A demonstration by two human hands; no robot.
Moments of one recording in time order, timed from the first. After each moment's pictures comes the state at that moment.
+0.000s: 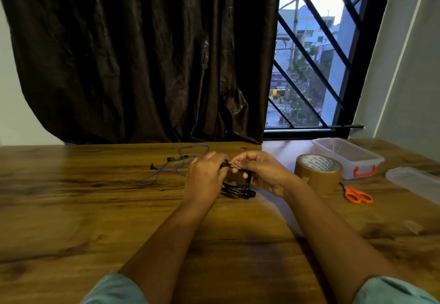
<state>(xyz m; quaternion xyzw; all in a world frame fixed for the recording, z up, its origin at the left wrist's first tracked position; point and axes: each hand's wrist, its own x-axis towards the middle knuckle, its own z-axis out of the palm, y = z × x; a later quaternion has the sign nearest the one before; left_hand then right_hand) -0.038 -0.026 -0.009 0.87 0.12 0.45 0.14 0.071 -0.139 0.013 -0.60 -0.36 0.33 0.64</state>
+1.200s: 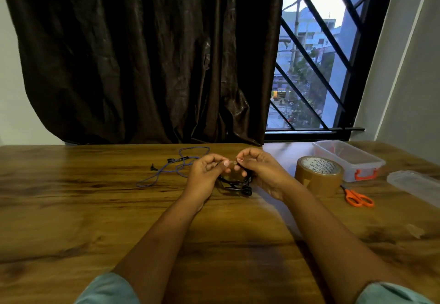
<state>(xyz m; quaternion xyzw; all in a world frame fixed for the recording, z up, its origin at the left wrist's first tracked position) -0.028 -0.013 -0.016 0.70 0.08 0.35 0.62 0.066 -0.139 0.012 -0.57 -0.37 0.28 0.67</state>
